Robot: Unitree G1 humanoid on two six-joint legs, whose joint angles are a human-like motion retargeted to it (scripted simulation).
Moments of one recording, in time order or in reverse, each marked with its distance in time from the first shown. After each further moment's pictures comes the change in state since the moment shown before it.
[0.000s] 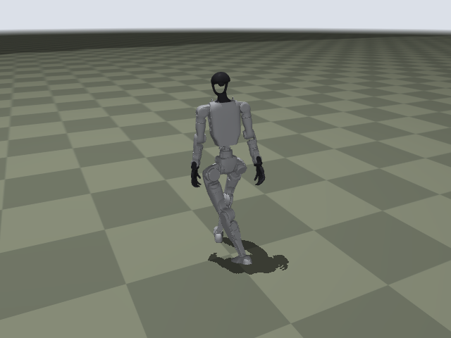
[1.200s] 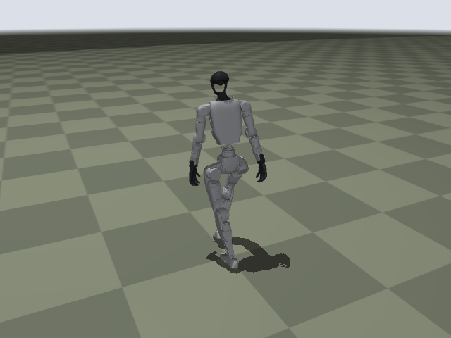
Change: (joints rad) left arm -0.051 0.087 -0.058 -0.130 0.045 -0.015 -0.109; right arm -0.102 -0.035 0.018 -0.068 -0.040 0.028 0.167; waist 0.023 -0.054 0.060; left_leg -0.180 0.025 -0.132 0.057 -0.199 0.000; right_leg -0.256 -0.057 0.110 0.474 0.267 -0.087
